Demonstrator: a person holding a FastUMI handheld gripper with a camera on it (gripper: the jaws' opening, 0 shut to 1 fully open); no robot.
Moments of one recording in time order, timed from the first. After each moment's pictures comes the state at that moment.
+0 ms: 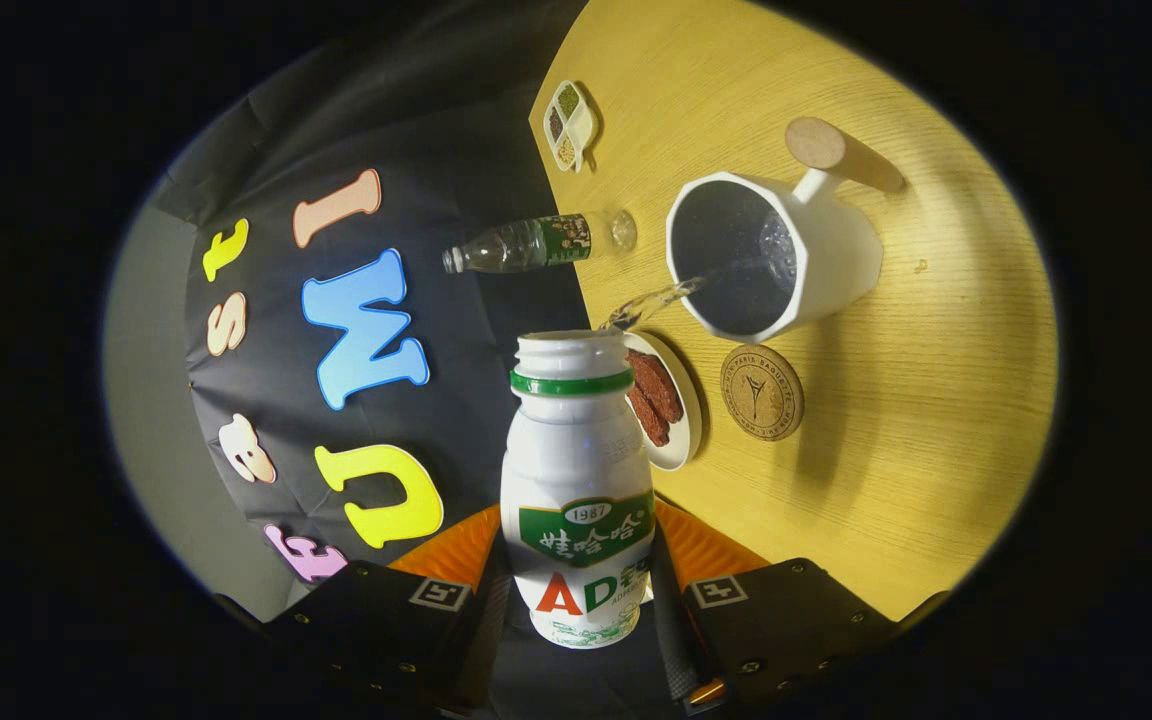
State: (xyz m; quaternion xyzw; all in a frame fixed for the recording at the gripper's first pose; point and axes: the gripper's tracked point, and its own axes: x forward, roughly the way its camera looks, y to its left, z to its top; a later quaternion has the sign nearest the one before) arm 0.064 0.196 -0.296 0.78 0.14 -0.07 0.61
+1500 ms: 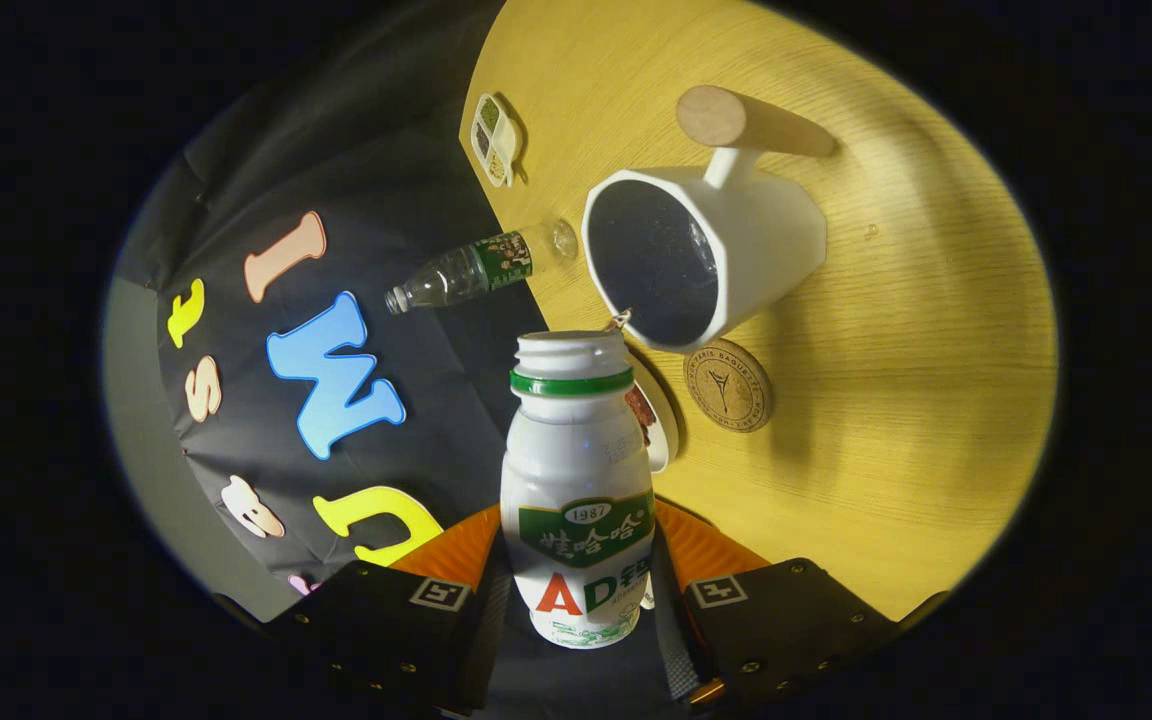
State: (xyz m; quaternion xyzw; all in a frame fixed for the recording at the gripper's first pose) arm 0.059 0.187 -0.318 0.82 0.16 -0.11 0.54
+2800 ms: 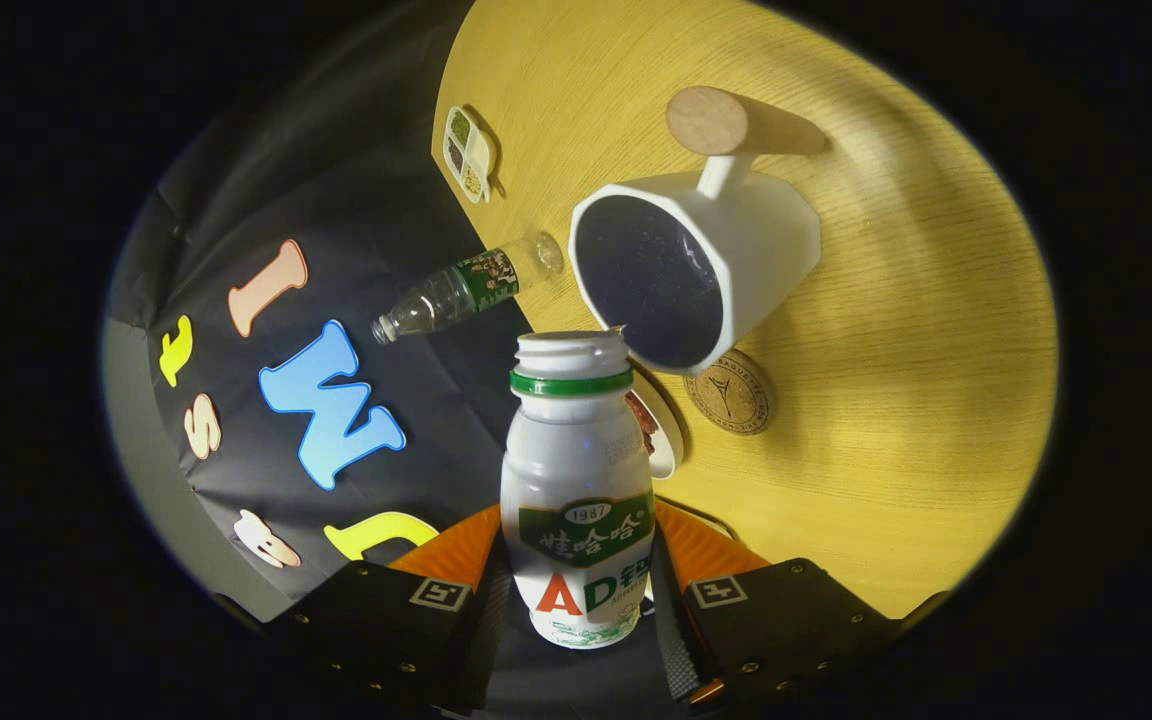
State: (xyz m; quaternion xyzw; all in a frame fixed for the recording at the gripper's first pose) arm 0.071 0.174 -0.317 0.85 0.15 -0.13 0.50
